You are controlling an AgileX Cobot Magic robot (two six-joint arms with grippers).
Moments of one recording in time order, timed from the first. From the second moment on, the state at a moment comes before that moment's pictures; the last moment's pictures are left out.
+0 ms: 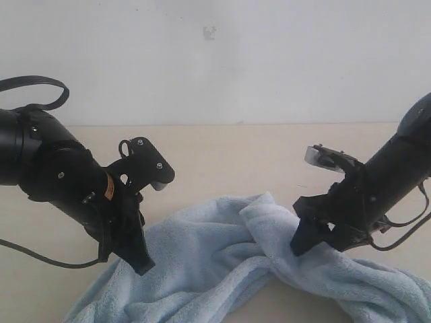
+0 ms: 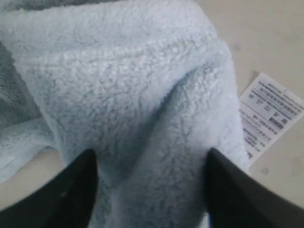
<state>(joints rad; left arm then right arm) -0.57 1.73 -0.95 0.26 0.49 0.13 0.13 1.89 -1.06 0.70 0.88 -0.61</state>
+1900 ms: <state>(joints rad) -0.55 1.87 -1.06 0.03 0.41 0.01 0.14 1.79 -1.06 -0.46 0.63 0.37</state>
